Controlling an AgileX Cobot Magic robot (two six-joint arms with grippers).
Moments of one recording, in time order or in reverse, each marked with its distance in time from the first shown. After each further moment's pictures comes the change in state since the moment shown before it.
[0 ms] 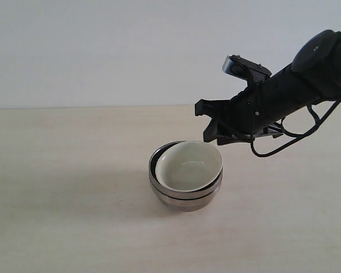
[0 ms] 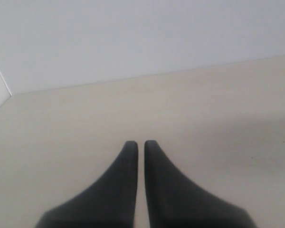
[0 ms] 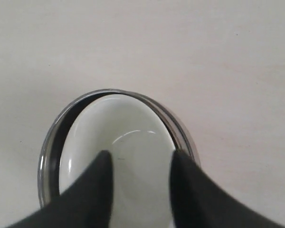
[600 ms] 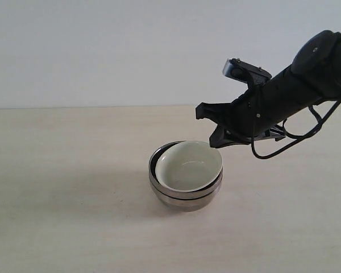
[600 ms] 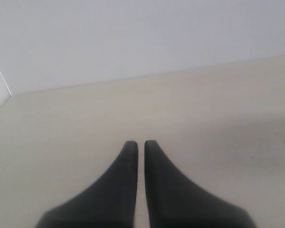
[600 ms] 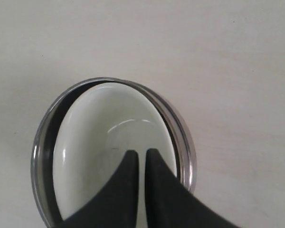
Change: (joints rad) left arm 0.000 0.000 0.000 0.000 0.000 0.000; right arm 0.000 0.000 0.000 -0.048 0.025 0.042
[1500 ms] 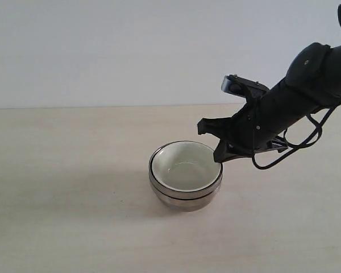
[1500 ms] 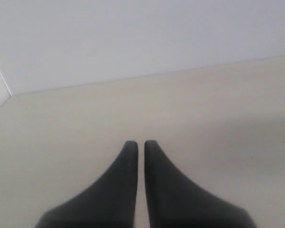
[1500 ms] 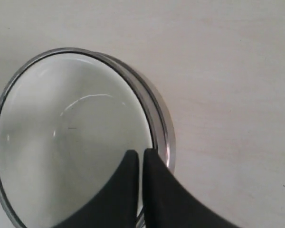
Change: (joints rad) left arm 0.000 0.000 0.000 0.000 0.000 0.000; right arm 0.000 0.044 0.002 -0.076 0.030 0.052
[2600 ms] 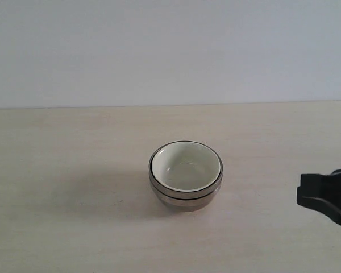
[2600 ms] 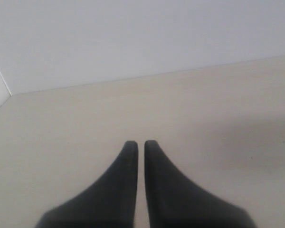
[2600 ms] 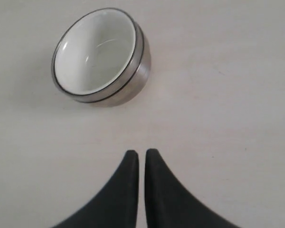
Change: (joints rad) left arm 0.000 0.000 0.000 0.000 0.000 0.000; right arm 0.000 -0.971 0.767 -0.007 -0.199 0.099
